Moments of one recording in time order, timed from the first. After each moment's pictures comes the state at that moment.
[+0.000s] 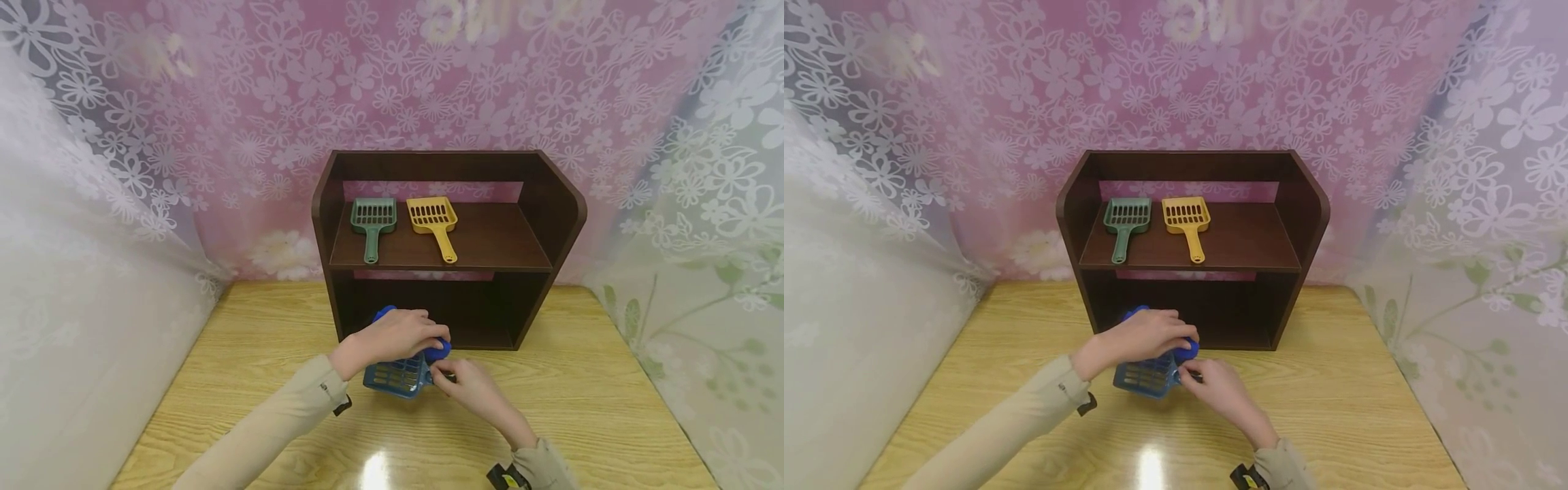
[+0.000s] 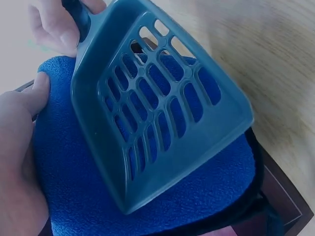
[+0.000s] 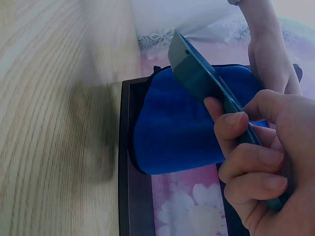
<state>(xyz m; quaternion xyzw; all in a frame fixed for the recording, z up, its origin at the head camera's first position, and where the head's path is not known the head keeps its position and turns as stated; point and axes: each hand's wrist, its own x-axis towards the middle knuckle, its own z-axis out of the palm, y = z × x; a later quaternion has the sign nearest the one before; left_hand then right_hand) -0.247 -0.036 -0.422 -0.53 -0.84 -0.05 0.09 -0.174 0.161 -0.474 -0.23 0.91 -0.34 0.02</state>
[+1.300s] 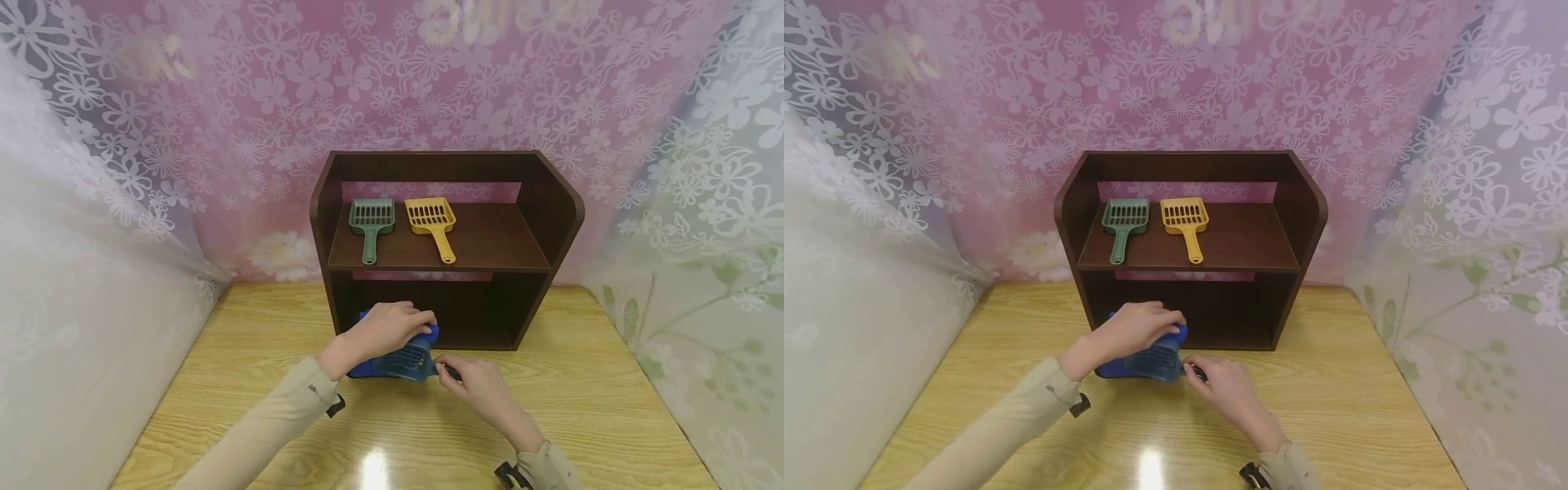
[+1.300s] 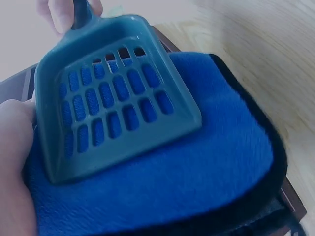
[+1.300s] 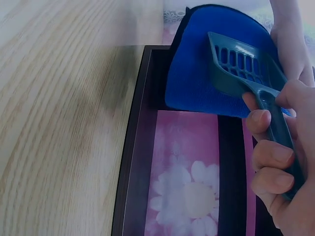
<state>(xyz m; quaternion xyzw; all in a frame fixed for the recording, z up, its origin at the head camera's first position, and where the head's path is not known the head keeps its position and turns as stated) -0.248 -0.050 -0.419 -0.48 -0.86 -0.07 0.16 -0.171 0.170 -0.483 -0.27 0.92 -0.24 -0.17</state>
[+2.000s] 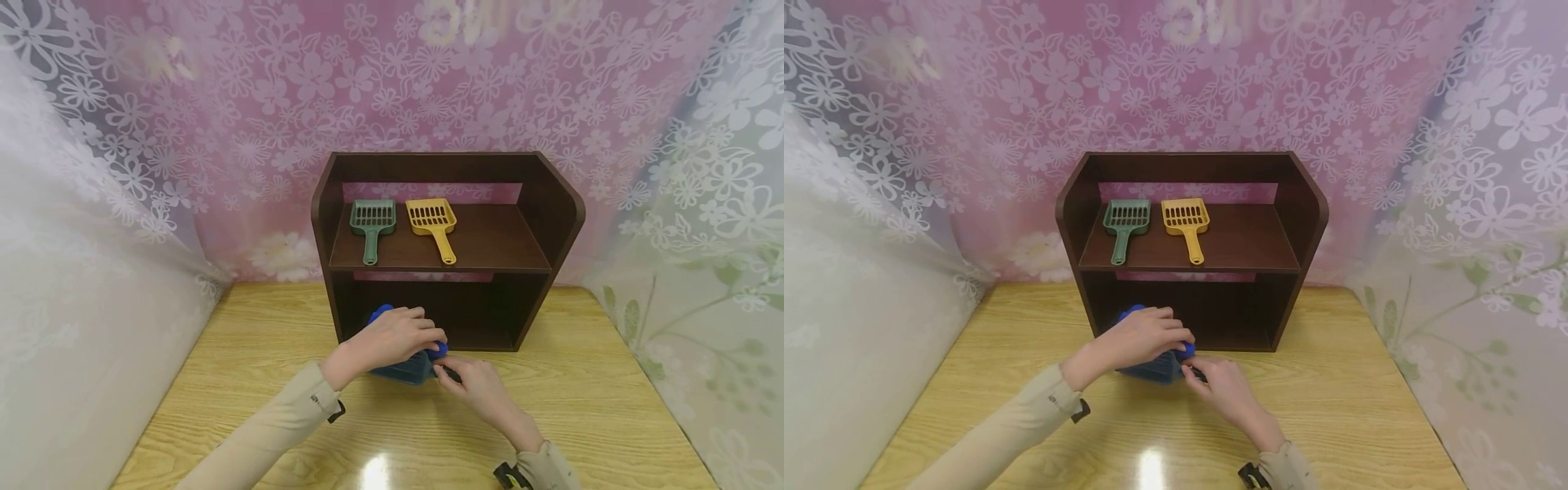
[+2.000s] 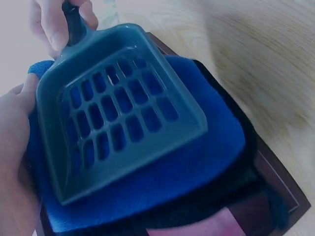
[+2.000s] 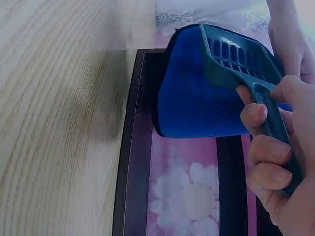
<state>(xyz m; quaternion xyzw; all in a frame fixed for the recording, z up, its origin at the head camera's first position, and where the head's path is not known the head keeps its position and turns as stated) -0.236 -0.044 -0.418 -0.53 -0.83 0.00 0.18 -0.172 0.169 -0.481 -0.29 0.91 -0.28 -0.13</state>
